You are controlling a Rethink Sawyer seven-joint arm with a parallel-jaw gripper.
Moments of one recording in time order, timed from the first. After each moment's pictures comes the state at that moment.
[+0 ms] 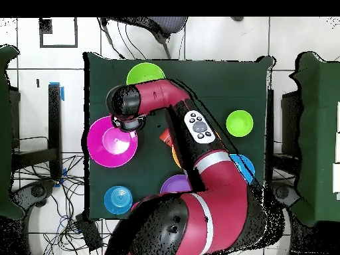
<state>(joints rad) -0.36 -0.38 0.59 1.31 -0.47 1.03 1.76</state>
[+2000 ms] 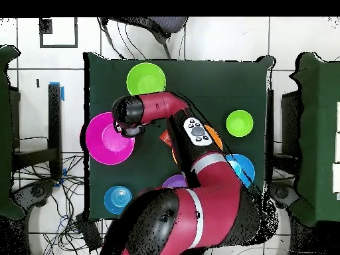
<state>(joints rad) -0.33 -0.34 0.51 1.35 -0.39 0.90 1.76</state>
